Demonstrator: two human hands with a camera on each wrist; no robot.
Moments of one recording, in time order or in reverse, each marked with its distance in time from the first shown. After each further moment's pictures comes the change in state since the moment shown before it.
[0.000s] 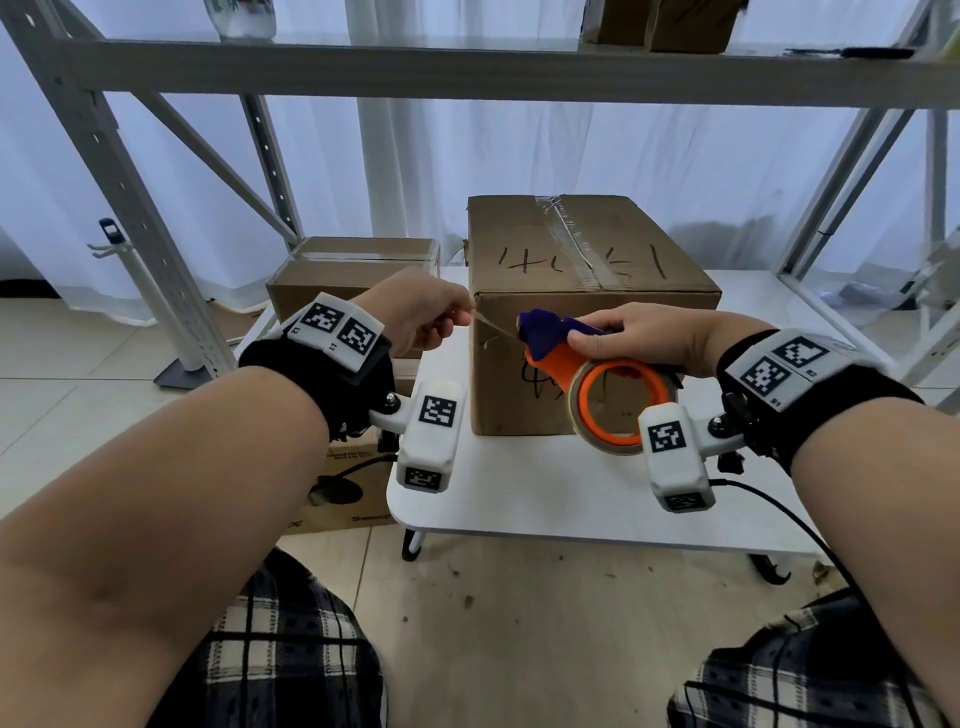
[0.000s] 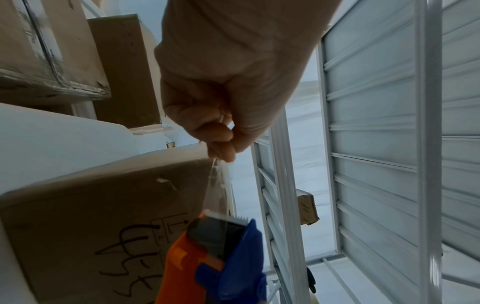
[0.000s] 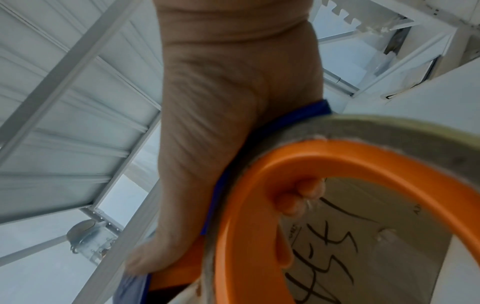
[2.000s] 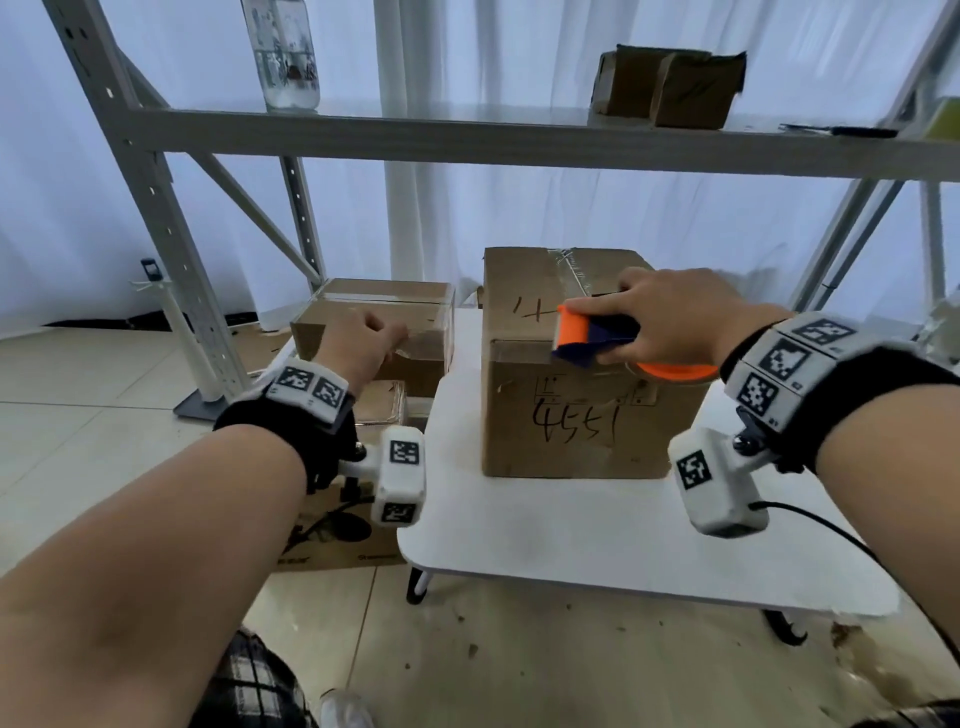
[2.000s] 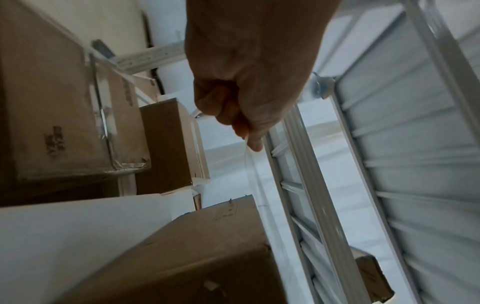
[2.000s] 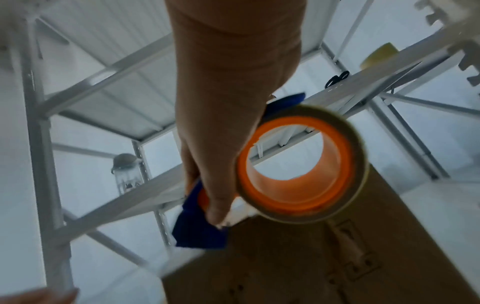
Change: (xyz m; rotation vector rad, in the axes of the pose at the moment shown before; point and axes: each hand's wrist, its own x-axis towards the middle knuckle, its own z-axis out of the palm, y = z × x) left_hand 0.025 -0.046 -0.061 0.170 0.436 0.342; right_hand -0.012 -0.051 -0.032 -1.224 0.415 -0.059
